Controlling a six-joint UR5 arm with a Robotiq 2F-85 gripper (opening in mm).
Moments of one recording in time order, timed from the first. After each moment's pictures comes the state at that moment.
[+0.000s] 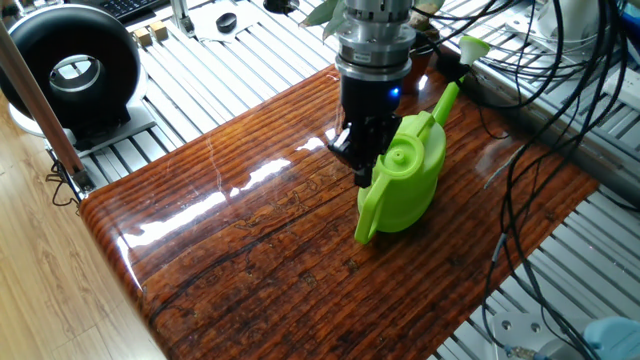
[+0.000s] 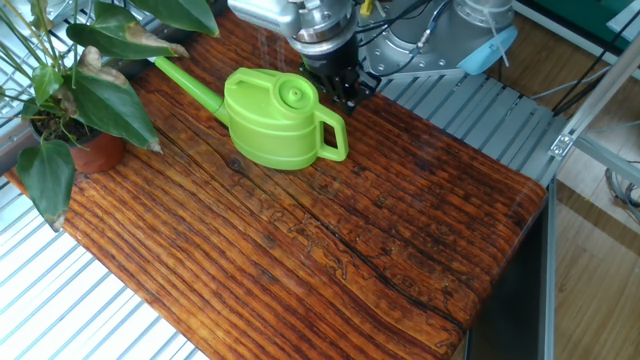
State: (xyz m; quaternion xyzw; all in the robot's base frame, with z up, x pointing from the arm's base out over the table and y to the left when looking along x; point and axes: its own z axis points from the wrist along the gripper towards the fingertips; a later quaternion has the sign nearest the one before) arm 0.380 0.088 0.185 0.04 -0.99 -0.09 0.12
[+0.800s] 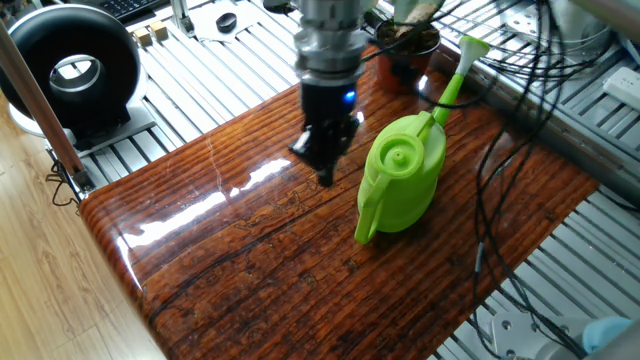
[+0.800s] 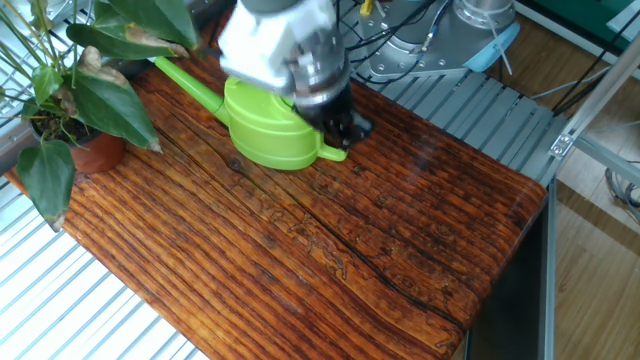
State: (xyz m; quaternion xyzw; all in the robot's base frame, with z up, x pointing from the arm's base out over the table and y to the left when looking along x) arm 0.435 0.126 0.150 0.07 -0.99 -0.09 0.12
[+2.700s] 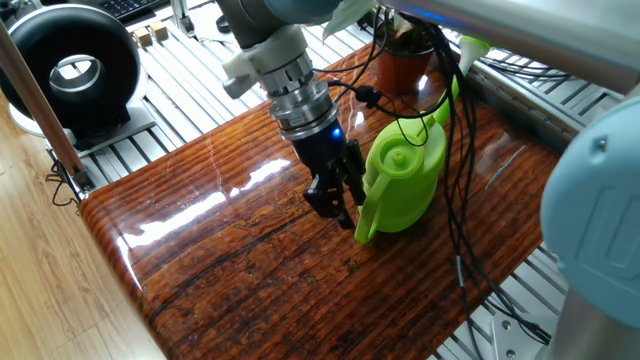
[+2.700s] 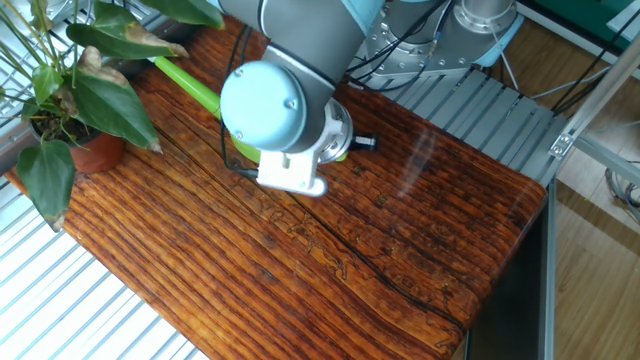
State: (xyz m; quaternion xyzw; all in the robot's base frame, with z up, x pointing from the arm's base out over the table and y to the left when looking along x) arm 0.386 0.090 0.094 0.20 -0.93 -0.01 0.30
